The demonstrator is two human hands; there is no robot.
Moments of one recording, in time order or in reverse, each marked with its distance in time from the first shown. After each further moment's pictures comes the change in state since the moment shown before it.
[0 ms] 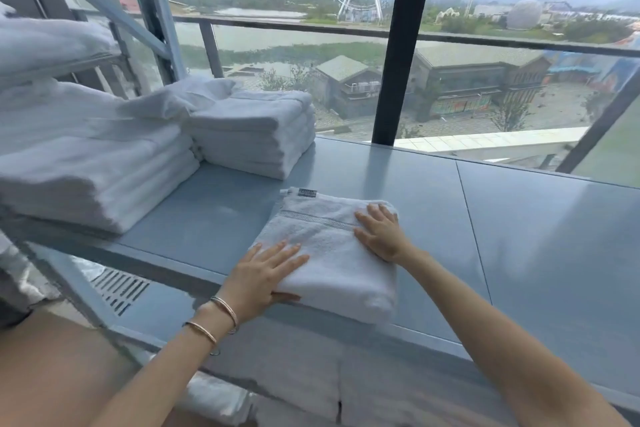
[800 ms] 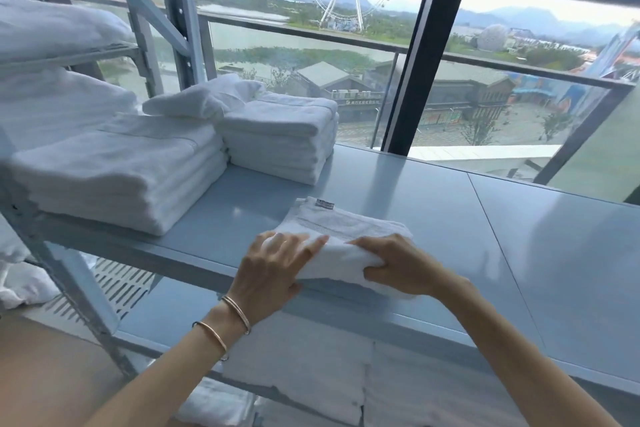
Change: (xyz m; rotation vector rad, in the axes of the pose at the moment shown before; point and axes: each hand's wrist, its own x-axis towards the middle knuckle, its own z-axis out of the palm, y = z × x) left_hand -0.046 -0.056 -0.031 0.077 0.516 0.043; right_hand -0.071 -0.136 -0.040 0.092 0.010 -0.270
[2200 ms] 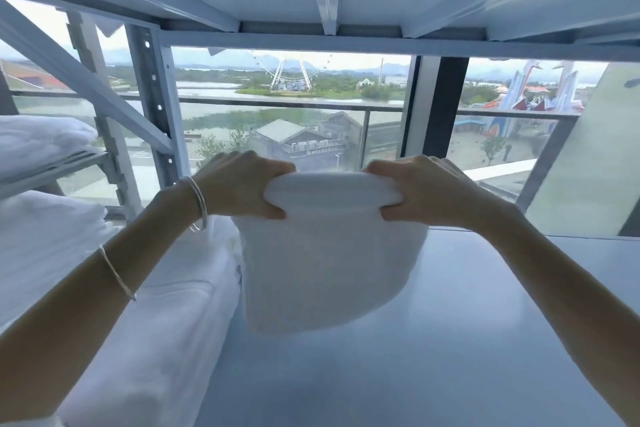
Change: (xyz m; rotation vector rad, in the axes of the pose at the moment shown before) left_hand 0.230 -0.271 -0.084 0.028 -0.218 0.094; right_hand 0.214 -0.064 -0.151 -0.425 0.357 0.110
